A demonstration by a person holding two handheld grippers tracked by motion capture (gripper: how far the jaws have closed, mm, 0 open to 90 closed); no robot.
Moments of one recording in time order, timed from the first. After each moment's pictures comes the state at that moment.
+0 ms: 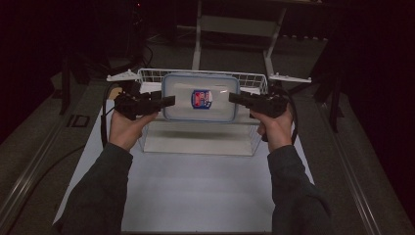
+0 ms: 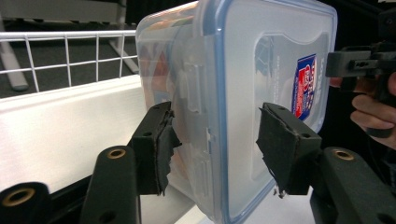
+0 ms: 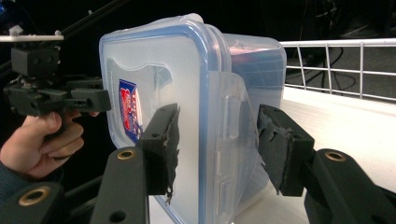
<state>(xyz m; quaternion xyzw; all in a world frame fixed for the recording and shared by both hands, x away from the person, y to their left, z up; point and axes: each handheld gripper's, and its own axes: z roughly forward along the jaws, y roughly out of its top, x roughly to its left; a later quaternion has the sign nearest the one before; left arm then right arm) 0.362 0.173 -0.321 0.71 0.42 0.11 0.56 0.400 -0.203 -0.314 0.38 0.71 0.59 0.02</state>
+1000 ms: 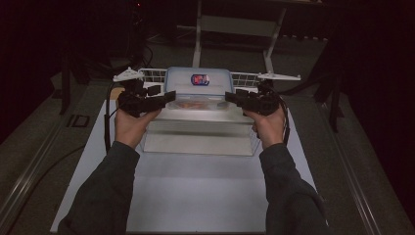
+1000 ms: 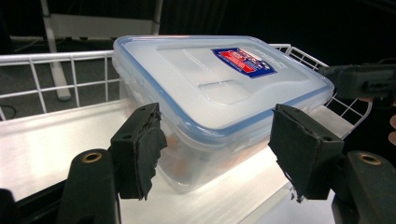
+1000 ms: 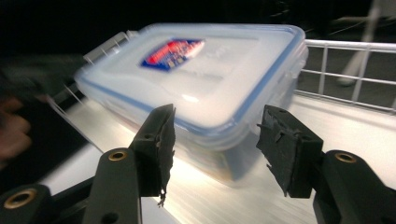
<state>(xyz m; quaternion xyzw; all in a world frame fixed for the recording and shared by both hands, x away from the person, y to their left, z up) 0.368 0.168 -0.324 0.69 0.44 0.17 0.55 0.407 -0.183 -0.318 0.41 0.73 0.54 0.10</state>
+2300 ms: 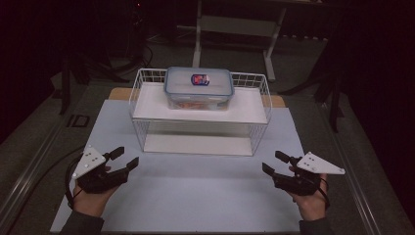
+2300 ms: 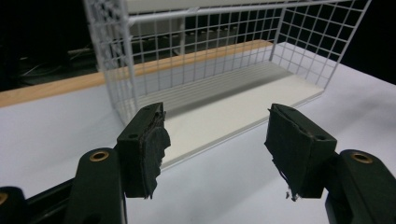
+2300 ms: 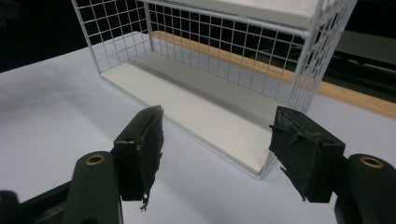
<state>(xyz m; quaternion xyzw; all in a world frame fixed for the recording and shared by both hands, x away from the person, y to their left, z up) 0.222 0.238 -0.442 0.70 0.42 0.26 0.51 0.254 -0.293 -0.424 0.34 0.76 0.51 0.22</state>
